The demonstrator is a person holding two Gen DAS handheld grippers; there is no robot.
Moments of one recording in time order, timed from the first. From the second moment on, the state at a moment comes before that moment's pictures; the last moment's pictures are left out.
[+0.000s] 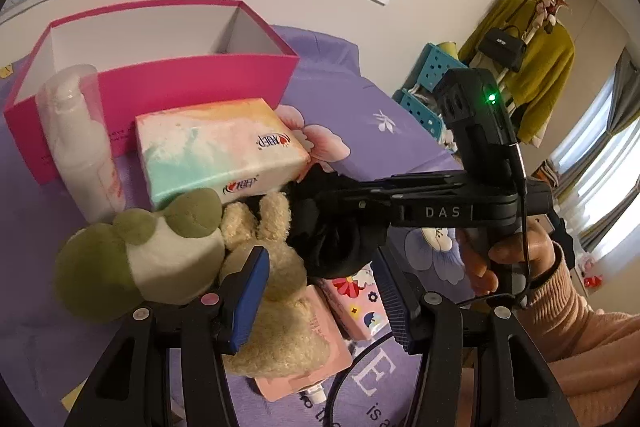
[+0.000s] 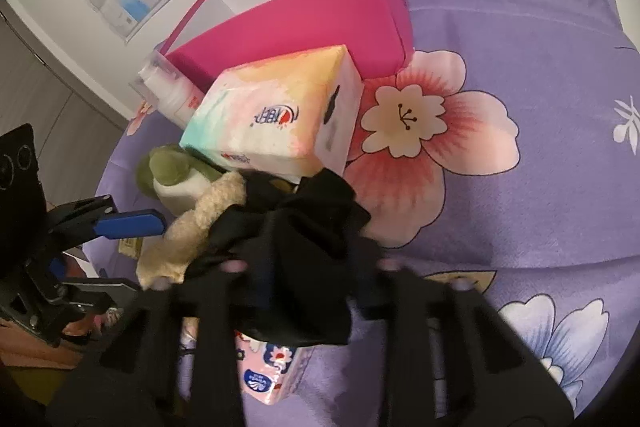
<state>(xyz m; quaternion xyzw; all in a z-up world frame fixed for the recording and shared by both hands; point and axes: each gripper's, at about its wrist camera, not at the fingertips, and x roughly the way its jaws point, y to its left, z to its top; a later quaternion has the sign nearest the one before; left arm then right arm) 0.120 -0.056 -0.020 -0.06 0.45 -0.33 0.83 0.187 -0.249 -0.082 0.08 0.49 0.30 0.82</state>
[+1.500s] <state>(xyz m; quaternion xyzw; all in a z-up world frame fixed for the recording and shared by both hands) 0.214 -0.059 0.054 -0.08 0.39 -0.31 0.86 0.214 -0.247 0.061 0.12 0.29 0.39 0.87</state>
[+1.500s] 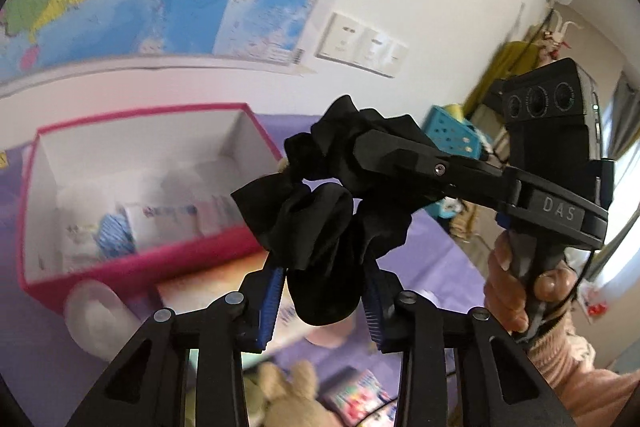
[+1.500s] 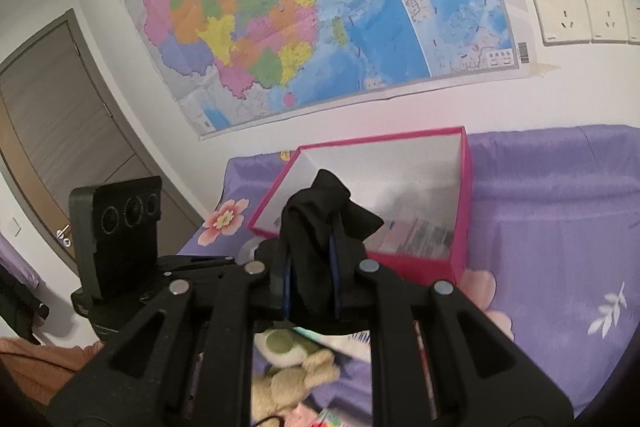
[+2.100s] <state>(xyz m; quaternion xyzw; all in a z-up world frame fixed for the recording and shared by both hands) 0.296 -0.057 0.036 -0.07 0.44 -0.22 0.87 0.312 -0.219 0.046 0.12 0.33 0.37 0.86</state>
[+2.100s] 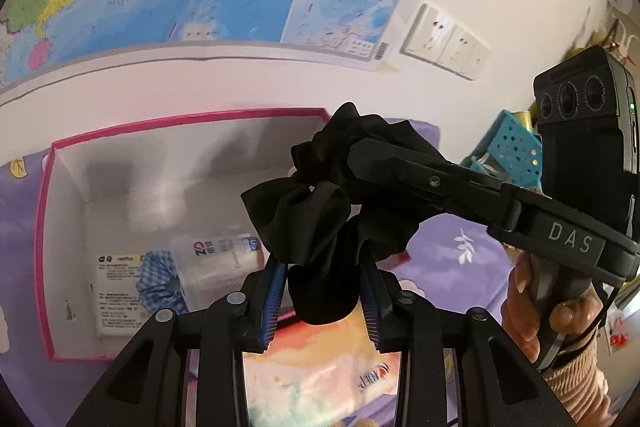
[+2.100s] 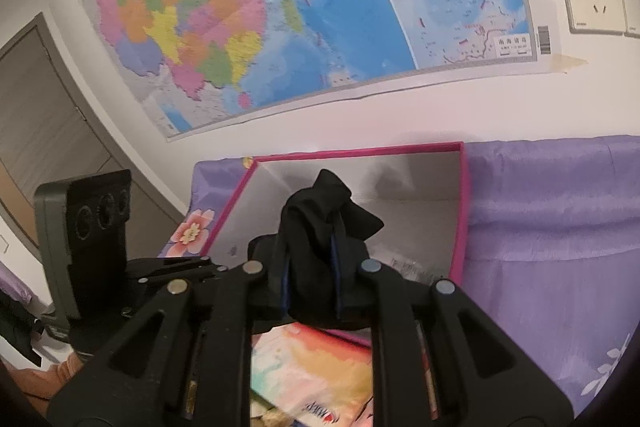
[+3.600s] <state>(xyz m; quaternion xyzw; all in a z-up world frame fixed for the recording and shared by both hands) 0.144 0.042 0.050 -0.09 0.34 -0.22 0.91 0.185 -0.216 0.035 0.05 0.35 0.41 0.84</state>
